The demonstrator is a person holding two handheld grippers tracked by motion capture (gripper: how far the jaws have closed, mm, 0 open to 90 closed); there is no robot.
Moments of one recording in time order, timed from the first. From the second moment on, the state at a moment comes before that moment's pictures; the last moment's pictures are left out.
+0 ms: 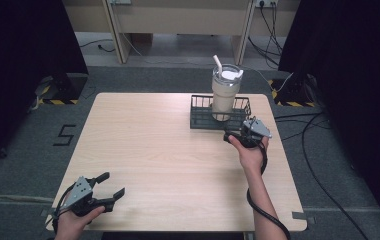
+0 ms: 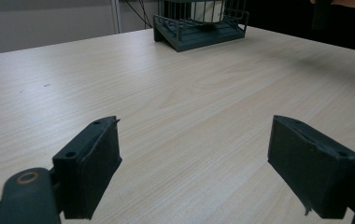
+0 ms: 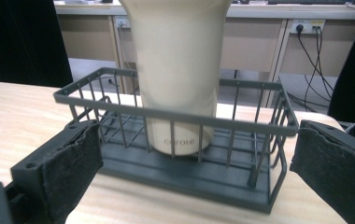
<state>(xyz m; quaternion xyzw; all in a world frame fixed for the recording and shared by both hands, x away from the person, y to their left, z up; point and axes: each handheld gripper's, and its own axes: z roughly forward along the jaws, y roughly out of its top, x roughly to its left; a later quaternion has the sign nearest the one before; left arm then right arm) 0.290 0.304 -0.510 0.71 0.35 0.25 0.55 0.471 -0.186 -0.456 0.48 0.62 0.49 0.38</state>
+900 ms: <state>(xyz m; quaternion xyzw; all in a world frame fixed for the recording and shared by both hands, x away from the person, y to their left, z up) 0.290 0.304 -0.510 0.71 0.35 0.25 0.55 0.418 -0.196 -0.468 0.48 0.63 0.49 0.37</state>
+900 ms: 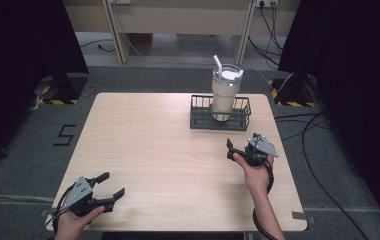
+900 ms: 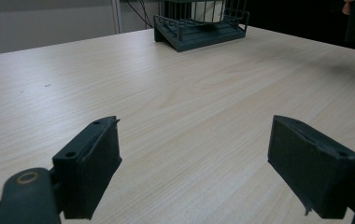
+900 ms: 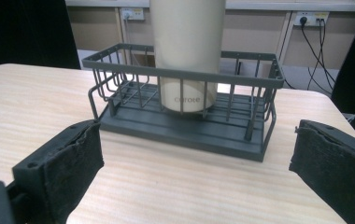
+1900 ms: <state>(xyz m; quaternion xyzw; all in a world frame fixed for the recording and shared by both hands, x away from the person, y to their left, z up) 0.290 0.305 -0.510 0.71 0.35 0.25 0.55 0.379 -0.213 -0.476 0.48 0.64 0.47 0.37</state>
